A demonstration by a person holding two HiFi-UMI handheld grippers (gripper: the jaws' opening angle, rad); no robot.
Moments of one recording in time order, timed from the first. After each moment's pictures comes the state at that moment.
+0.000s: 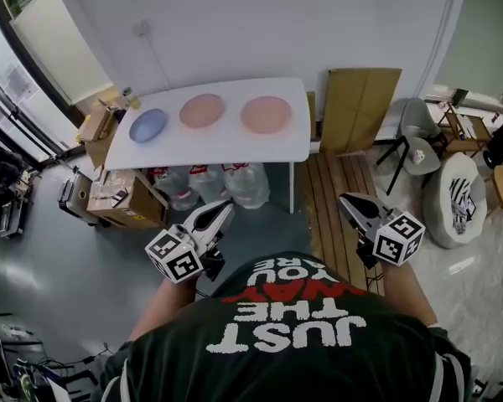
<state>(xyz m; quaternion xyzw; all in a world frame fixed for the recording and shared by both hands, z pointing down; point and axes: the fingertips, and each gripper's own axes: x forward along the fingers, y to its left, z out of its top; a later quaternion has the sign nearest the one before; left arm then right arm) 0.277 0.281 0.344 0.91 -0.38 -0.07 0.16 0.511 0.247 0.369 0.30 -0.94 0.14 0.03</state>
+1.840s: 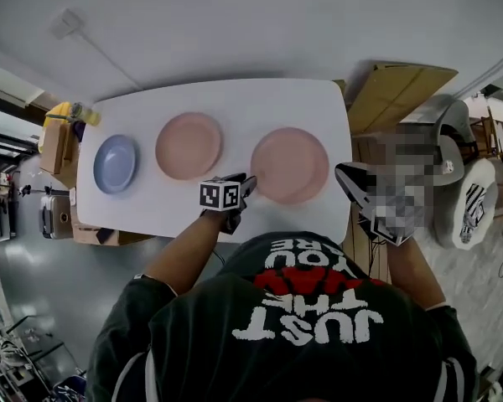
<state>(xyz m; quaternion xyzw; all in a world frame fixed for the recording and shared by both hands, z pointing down) 0.156 -0.277 0.689 0.77 -0.40 0.20 0.44 0.348 -0.278 0.457 0.27 -0.94 0.16 0.14</state>
